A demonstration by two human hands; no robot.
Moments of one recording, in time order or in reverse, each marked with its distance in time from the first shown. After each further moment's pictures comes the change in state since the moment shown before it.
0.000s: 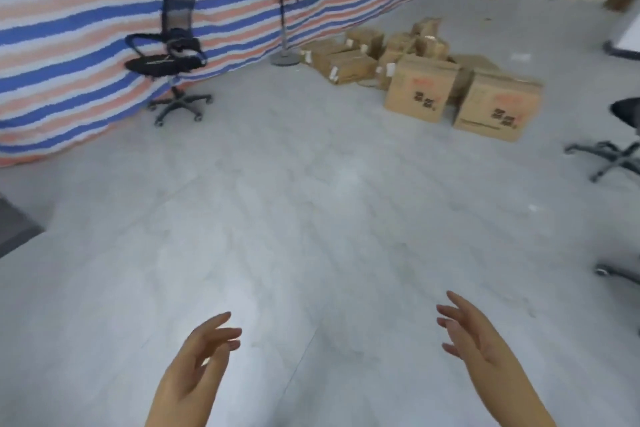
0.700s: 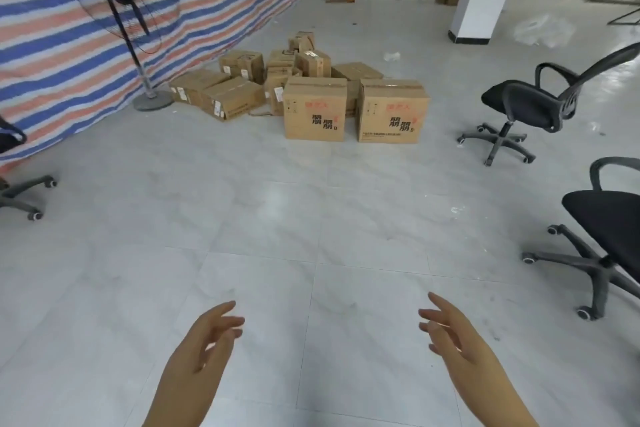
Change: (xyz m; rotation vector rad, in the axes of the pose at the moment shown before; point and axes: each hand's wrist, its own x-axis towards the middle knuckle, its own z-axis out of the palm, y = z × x) left_hand 0.391 0.125 0.248 0.052 -0.419 0.158; right_hand 0.329 -0.049 -0.058 0.074 0.328 0.111
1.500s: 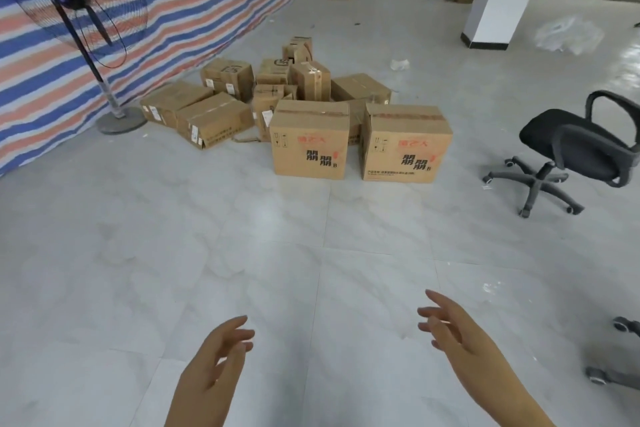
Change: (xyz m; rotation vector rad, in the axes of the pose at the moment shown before) left_hand 0.494 0.071 0.160 -0.008 0.010 -0.063; right_hand 0.530 -0.122 0.017 -0.109 -0.064 0.029
